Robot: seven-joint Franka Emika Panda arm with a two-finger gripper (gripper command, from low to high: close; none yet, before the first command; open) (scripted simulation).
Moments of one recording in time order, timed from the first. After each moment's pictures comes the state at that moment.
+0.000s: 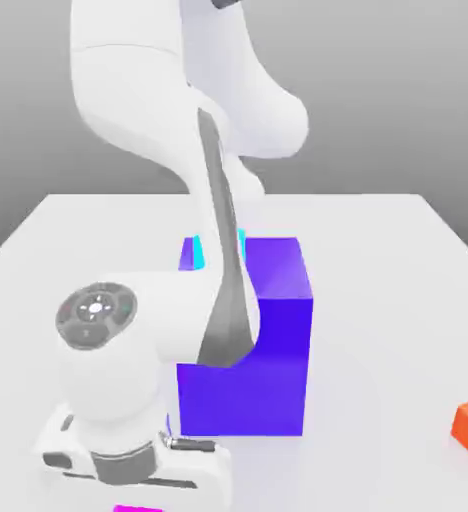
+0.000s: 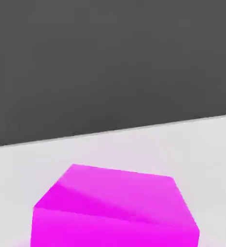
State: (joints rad) arm -0.44 0.55 0.22 -2.25 -0.15 2.69 0.82
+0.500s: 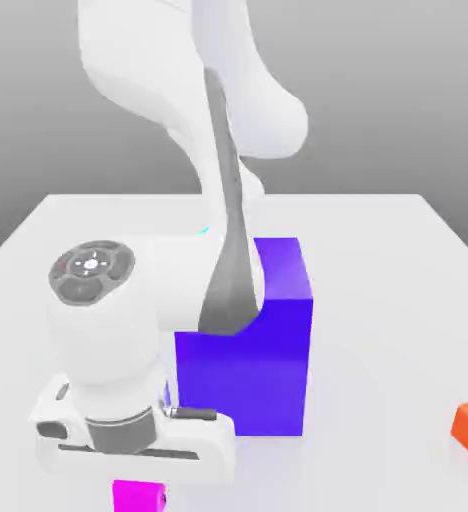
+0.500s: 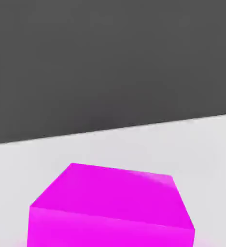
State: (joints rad) arm -0.46 0.41 0.23 -2.28 -0.14 2.64 0.81
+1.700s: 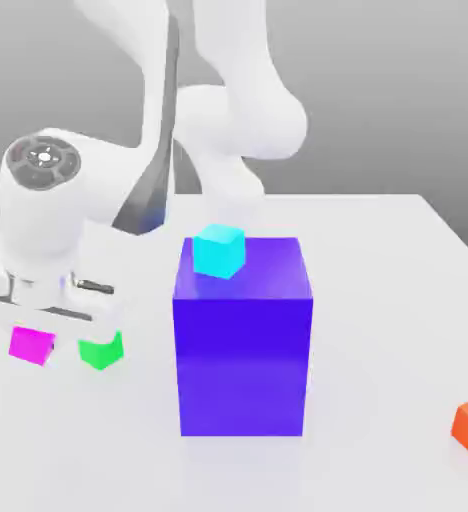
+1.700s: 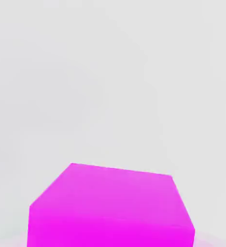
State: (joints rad) arm -0.58 0.00 -0.09 -2.66 -0.63 2.52 0.88
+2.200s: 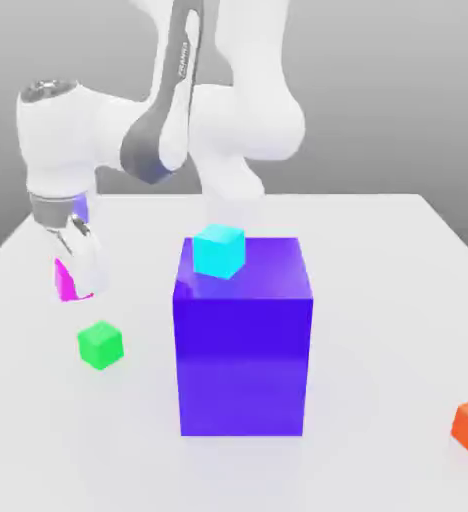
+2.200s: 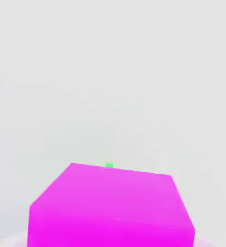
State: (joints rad) arm -0.62 -0.34 -0.24 -3.02 -0.18 2.68 1.23
